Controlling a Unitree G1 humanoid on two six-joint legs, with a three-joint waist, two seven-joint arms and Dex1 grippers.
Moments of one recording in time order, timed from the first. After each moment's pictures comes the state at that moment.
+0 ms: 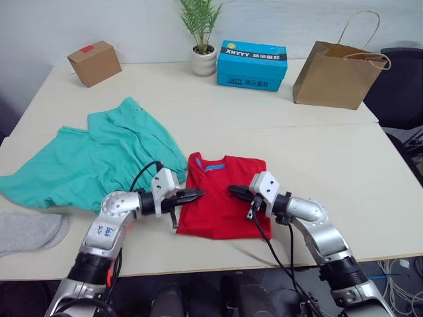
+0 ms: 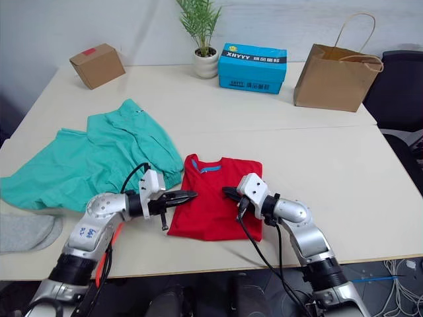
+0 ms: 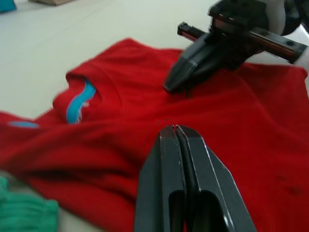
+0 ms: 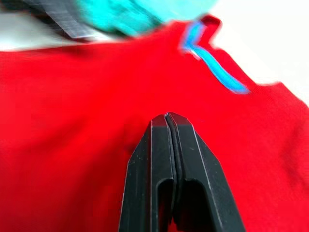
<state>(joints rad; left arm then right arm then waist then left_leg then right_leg) -0.25 0.49 -0.10 -0.03 -0.24 0.19 -0.89 -0.31 -0.38 0.19 0.08 0.13 0.05 0.76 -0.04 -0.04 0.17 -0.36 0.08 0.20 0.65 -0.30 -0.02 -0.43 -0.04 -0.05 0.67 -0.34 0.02</state>
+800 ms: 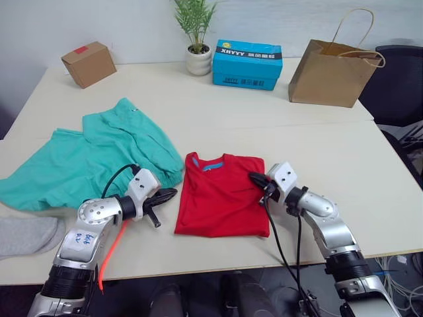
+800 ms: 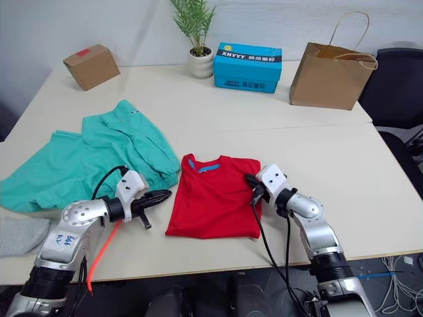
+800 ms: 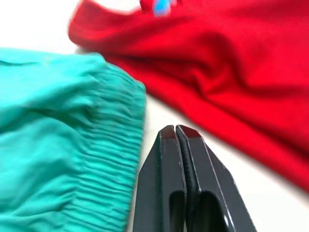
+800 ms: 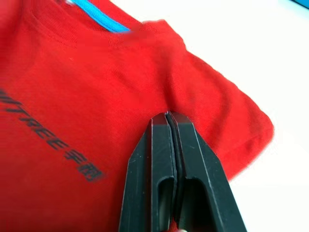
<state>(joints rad) -0.21 0.56 0.01 -0.17 -0.31 0.37 -0.80 -0.31 -0.40 0.09 0.14 0.14 0.00 0.70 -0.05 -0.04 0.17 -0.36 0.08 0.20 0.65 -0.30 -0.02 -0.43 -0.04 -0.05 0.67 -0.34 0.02</state>
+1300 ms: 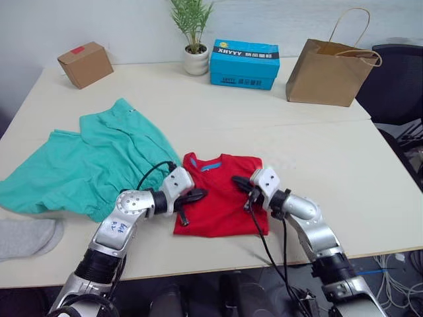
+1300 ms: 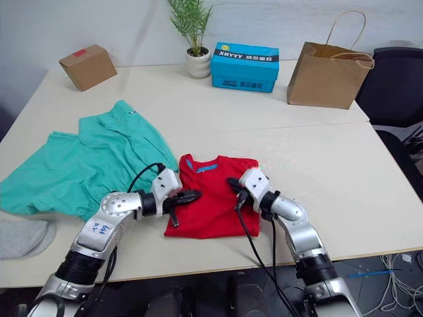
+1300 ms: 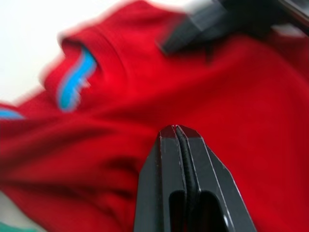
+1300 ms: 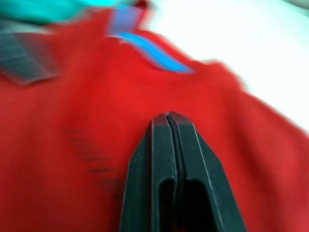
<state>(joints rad) -0.29 0.48 -0.19 -0.11 -0.17 0.37 -0.74 -0.39 -0.32 0.12 0.23 0.07 -0.01 0.59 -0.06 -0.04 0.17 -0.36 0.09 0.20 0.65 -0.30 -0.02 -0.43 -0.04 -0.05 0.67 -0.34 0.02</state>
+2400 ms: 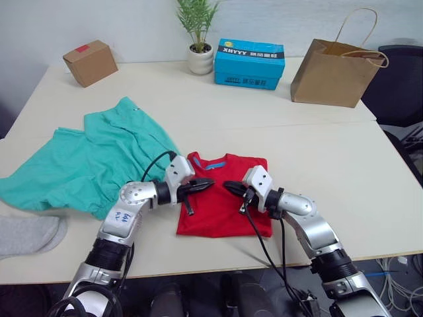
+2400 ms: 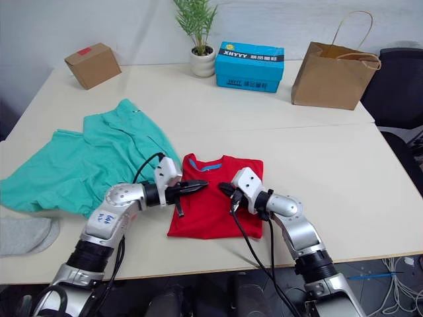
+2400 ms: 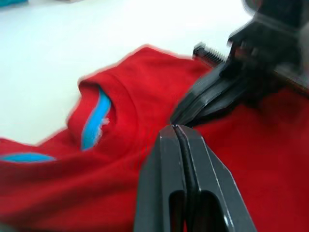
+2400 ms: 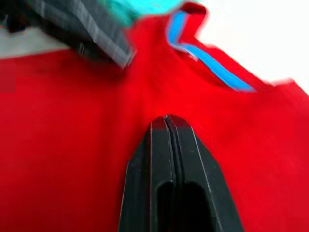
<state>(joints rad) -0.42 0.40 -0.19 0.08 -0.19 0.29 -0.79 -0.37 -0.35 0.21 0.11 0.12 0.10 0.72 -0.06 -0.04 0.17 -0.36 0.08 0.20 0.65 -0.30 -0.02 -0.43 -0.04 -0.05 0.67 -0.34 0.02</state>
